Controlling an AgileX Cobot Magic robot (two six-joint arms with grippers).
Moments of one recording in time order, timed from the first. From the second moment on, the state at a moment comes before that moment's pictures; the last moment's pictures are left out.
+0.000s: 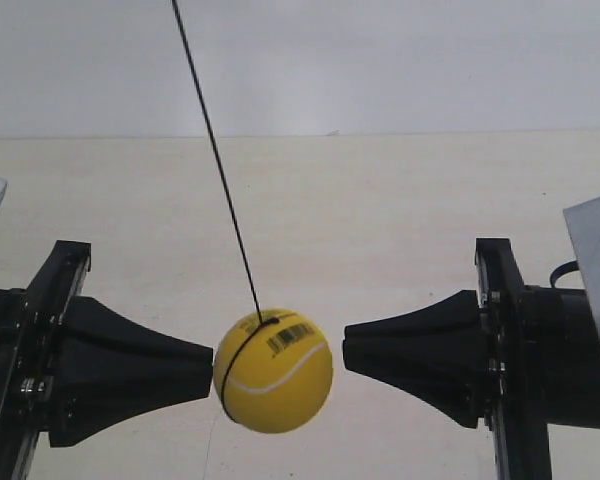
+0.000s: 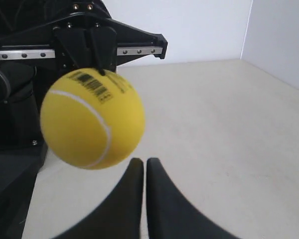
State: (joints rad) left arm -0.29 1.16 -0.37 1.48 -1.07 -0.93; right arm 0.30 1.27 -0.29 -1.25 -1.20 0.61
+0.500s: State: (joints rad) left arm -0.29 1.17 -0.37 1.40 -1.09 -0.89; right arm 0.30 1.28 -0.29 -1.25 -1.20 0.60
